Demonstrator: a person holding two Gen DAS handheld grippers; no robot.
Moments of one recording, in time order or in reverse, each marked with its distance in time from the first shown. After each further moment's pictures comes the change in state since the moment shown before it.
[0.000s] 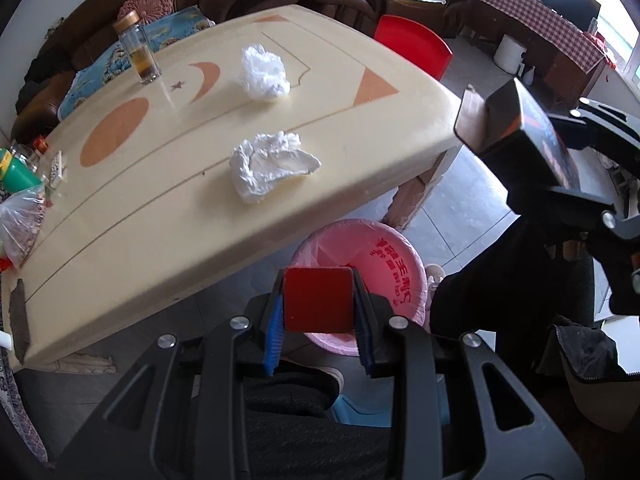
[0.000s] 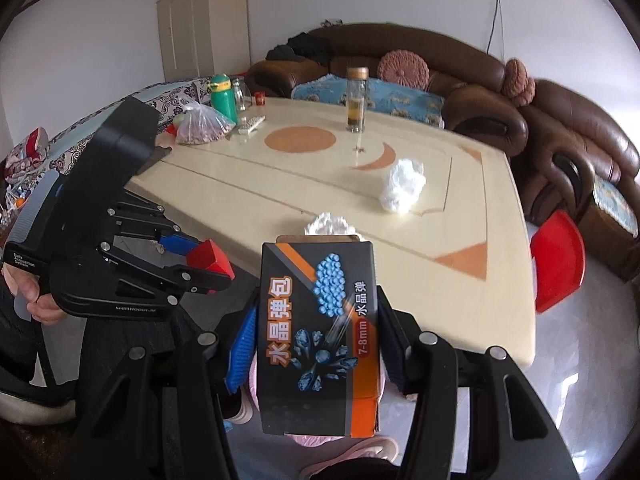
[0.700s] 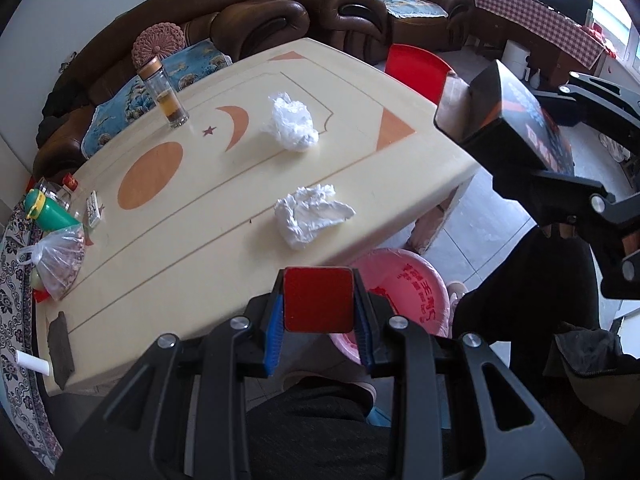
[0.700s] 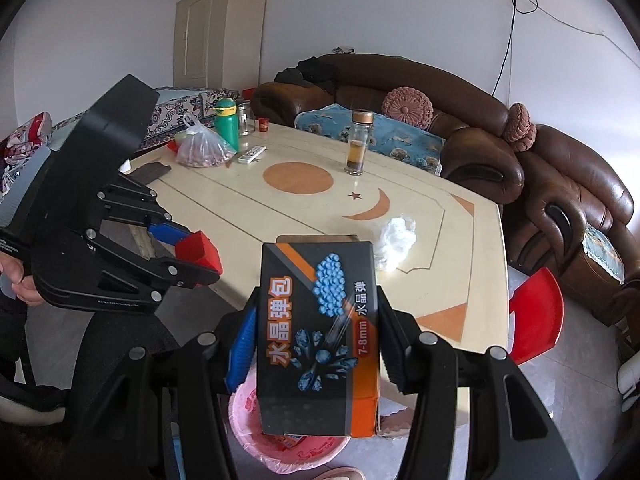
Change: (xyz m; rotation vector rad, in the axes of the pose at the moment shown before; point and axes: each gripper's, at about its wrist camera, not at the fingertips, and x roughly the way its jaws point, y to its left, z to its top) left arm -0.057 0.016 0.029 0.055 -0.081 0.094; right arm -0.038 0.016 0.049 -0.124 -0.109 -0.046
